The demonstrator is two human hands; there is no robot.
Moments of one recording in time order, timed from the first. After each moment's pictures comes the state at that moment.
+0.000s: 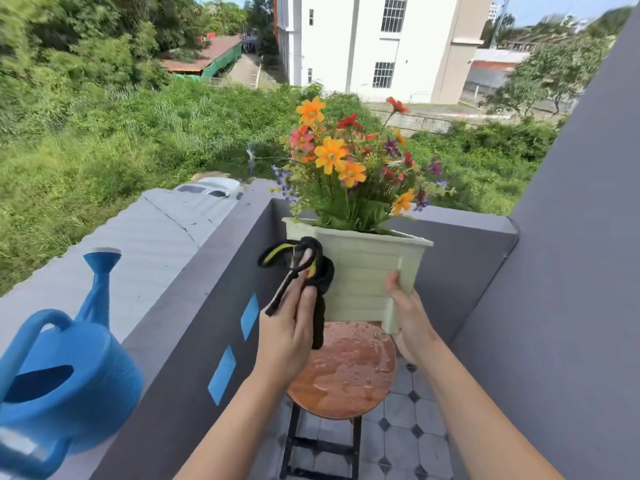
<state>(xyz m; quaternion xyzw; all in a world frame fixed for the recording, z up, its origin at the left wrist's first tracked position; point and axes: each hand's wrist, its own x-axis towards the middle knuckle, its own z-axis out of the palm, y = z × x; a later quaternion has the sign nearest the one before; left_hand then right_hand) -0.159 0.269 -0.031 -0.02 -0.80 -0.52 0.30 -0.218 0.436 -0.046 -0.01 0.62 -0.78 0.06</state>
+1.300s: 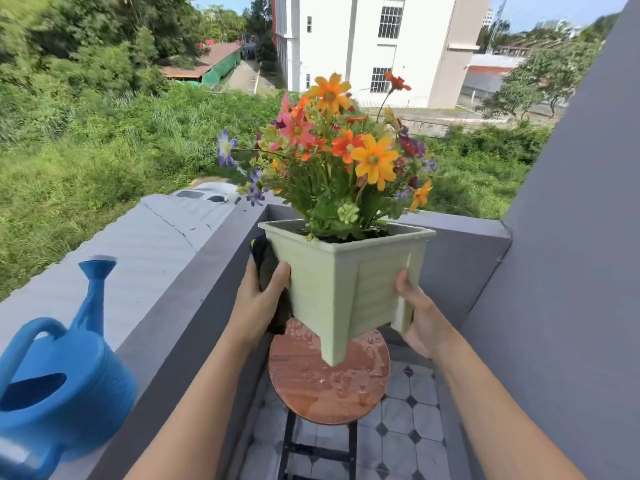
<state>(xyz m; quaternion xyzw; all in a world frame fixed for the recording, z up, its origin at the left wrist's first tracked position) -0.200 0.234 -0.022 0.05 -0.71 -0.70 0.11 -0.217 0.465 -0.017 -0.08 0.59 -0.79 0.15</state>
